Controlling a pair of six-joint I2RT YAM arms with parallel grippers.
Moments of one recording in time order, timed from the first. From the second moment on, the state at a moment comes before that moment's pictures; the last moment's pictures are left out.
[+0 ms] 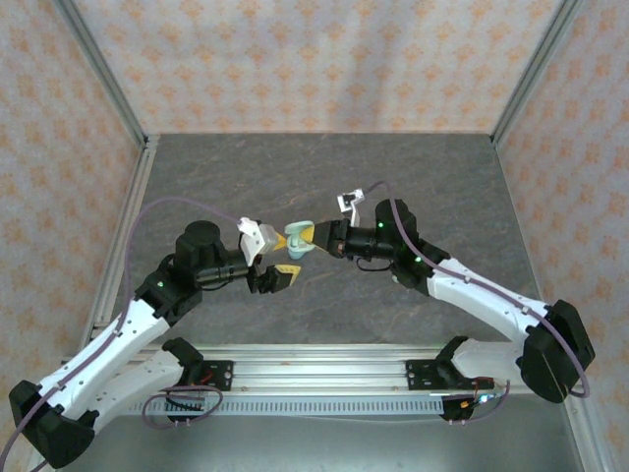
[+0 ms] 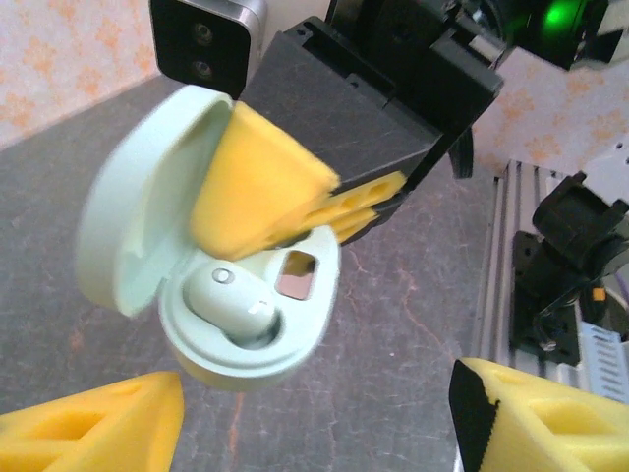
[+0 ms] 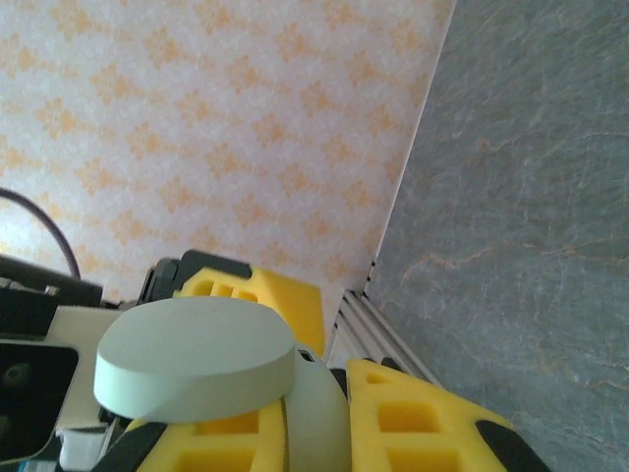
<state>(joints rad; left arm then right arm) -0.55 0.80 0.72 -0.25 0.55 0.10 0.72 1.19 0.81 0.17 -0.63 1.08</state>
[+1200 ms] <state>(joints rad) -0.52 0.90 0.71 -0.10 0.65 0.14 0.72 1.18 0.83 0.12 -0.70 1.06</state>
